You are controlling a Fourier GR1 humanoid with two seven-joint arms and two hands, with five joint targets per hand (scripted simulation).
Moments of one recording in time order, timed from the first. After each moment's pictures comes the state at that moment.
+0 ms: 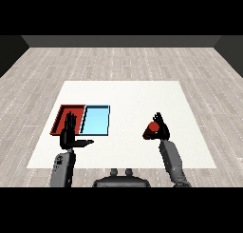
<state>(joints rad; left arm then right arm) 0.03 0.05 0.09 -1.64 0.10 -0.06 -0.36 -0.28 -0.09 -0.15 -0.94 -0.22 0.25 -0.46</state>
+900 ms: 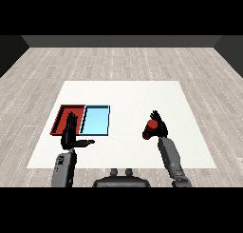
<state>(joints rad) 0.04 0.04 0.07 -1.64 0.08 -0.04 -0.36 -0.34 -0.09 -0.14 -0.88 -0.22 0.21 -0.43</state>
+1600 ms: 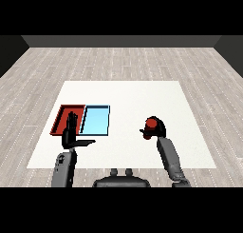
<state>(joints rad) 0.03 0.04 0.07 -1.63 0.06 -0.03 -0.38 -0.32 -0.08 -0.09 -0.95 -0.11 0.06 -0.44</state>
